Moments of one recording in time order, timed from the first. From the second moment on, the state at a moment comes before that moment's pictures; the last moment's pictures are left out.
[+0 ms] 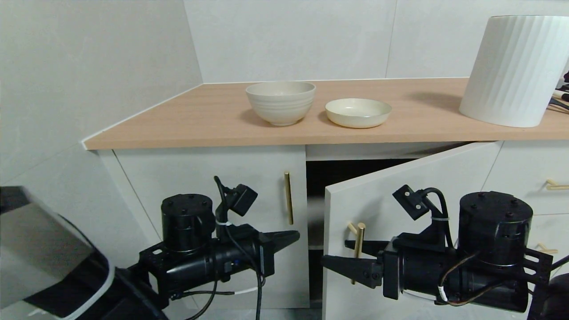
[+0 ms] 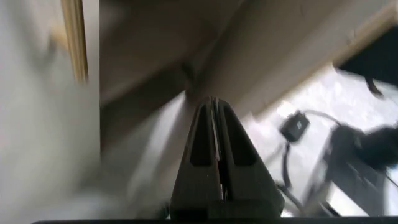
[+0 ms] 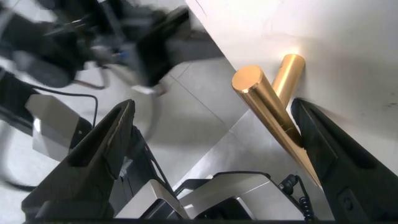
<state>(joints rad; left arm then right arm) -0.54 1.94 -0.51 -1.17 -0.45 -0.31 0.75 1.72 -0.48 -1.03 0.41 0.50</state>
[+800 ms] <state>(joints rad) -0.68 2.15 -0.72 -1.35 -0.42 -0.30 0.75 1.69 -0.45 -1.05 0.41 0.44</state>
